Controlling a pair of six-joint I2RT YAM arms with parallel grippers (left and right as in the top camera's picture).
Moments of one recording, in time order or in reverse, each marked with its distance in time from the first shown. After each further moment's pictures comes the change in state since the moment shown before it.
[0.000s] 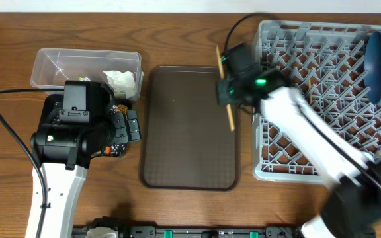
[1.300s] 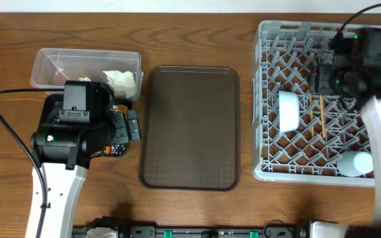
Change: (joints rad) left arm 0.000 0.000 0.000 0.000 0.000 0.000; right arm -0.556 -0.258 0.000 -0.188 -0.135 -0.375
